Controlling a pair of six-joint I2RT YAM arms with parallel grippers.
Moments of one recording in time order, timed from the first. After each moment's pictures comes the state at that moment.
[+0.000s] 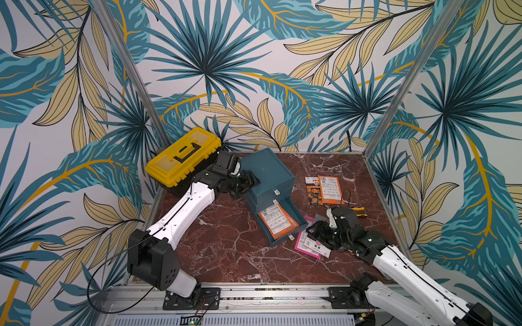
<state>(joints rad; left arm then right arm) -0.39 1.52 1.39 -0.70 0.38 -0.93 0.48 0.86 0.66 -0.66 -0.19 0.95</state>
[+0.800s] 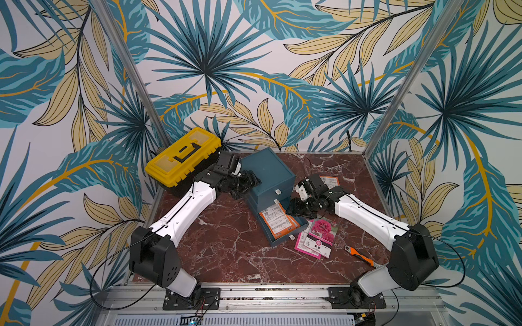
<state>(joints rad) -0.39 1.54 1.39 -0.68 0.40 -0.93 0.51 1.54 1.15 -0.71 -0.27 0.59</state>
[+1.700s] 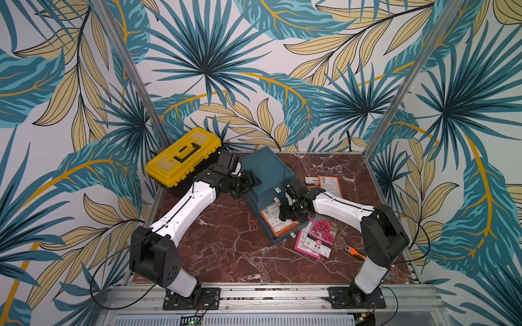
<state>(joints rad) -0.38 1.54 1.39 -0.68 0.40 -0.93 0.59 1.78 1.21 -0.67 -0.07 0.53</state>
